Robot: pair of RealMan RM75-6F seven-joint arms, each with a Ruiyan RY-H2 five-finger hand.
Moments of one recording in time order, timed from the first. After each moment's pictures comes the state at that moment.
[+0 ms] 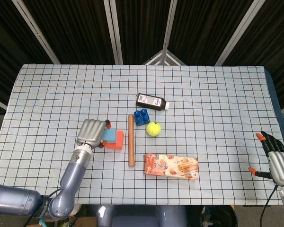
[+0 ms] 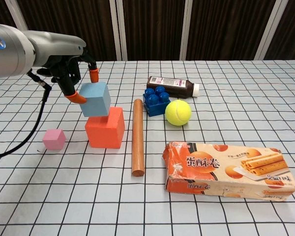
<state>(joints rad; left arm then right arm) -0.98 -1.47 -0.33 -2.05 0.33 1.40 1.03 0.13 -1.04 0.06 -1.55 -1.44 1.33 0.18</state>
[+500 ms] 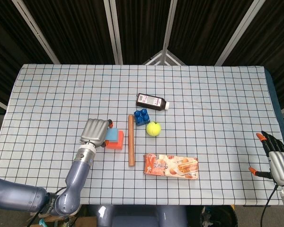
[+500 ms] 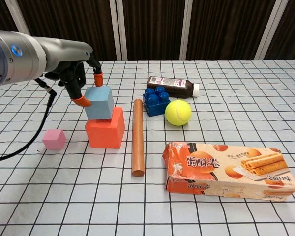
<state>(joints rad) -1.02 -1.50 -0.31 -1.99 0.30 1.39 1.02 0.13 -1.04 0.06 -1.55 -1.44 1.33 0.19</state>
